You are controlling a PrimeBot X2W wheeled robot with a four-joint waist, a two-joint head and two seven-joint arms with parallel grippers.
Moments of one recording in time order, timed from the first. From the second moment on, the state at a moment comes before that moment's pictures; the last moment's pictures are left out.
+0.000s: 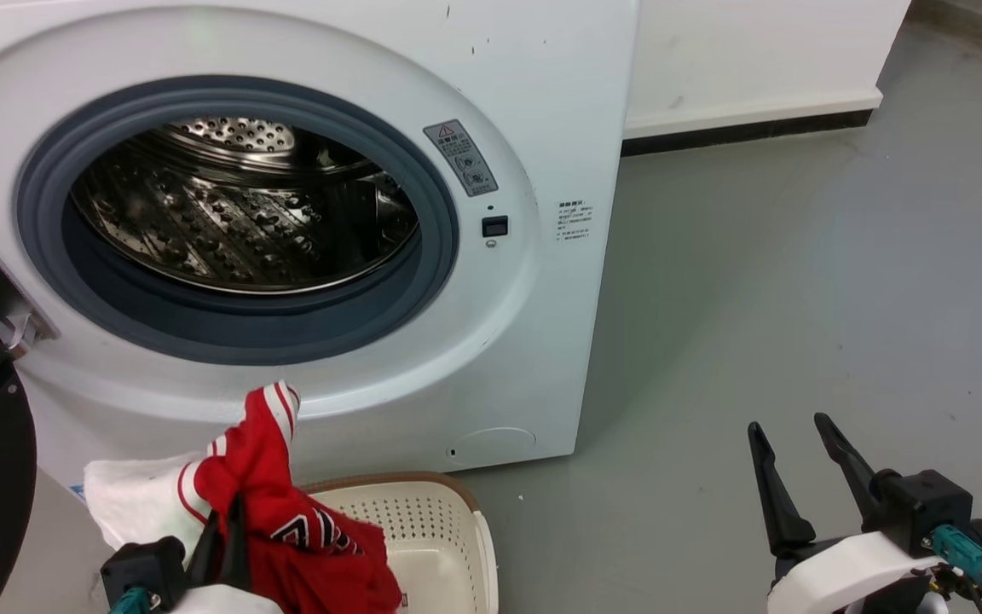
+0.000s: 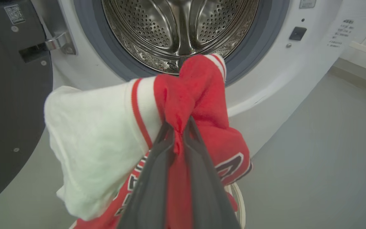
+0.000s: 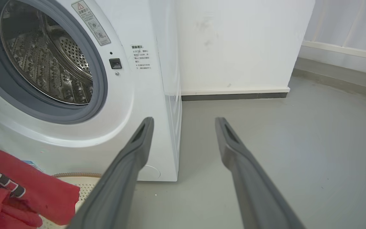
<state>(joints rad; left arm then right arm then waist) 0.13 0.19 -0.08 0.00 -0.33 0.14 -0.04 0.06 -0.05 0.05 0.00 0.09 0.13 -0.05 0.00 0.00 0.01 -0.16</state>
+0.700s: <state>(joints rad) -0.27 0.21 -0.12 0.62 -0.32 0.05 -0.21 -0.15 -0.05 0.08 -0.01 0.12 0.13 -0.12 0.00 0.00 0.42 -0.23</state>
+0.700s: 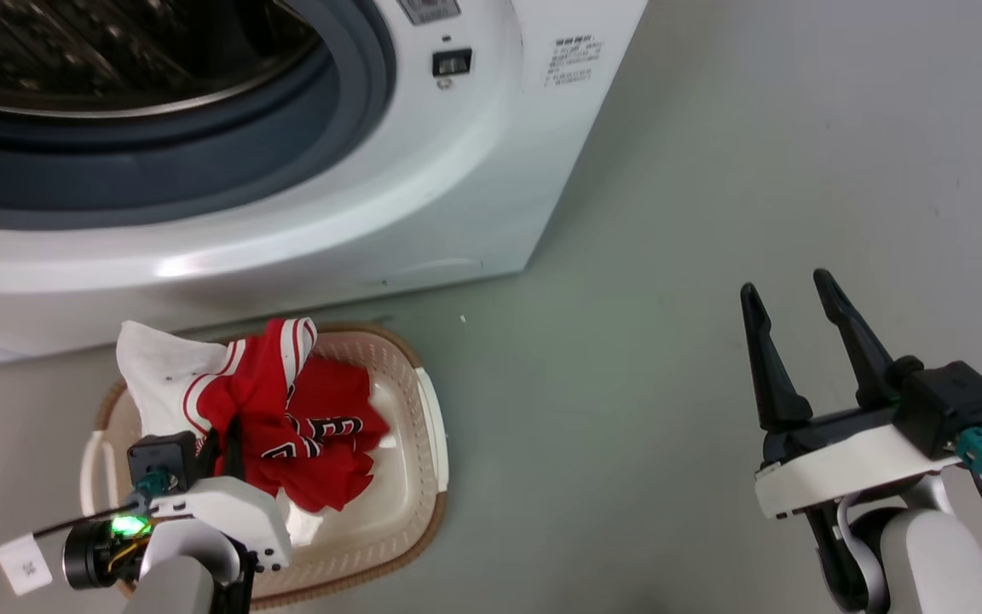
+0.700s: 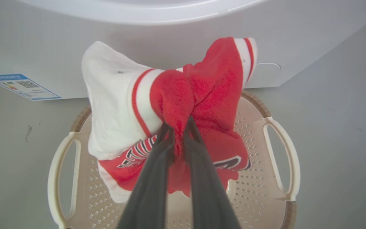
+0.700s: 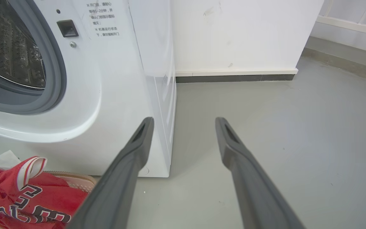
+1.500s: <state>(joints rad) -0.54 0.21 -0.14 1.21 -0.34 -0.04 -0.25 -0.27 -0.05 0.12 0.09 0.15 0.13 -0.19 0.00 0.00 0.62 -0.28</state>
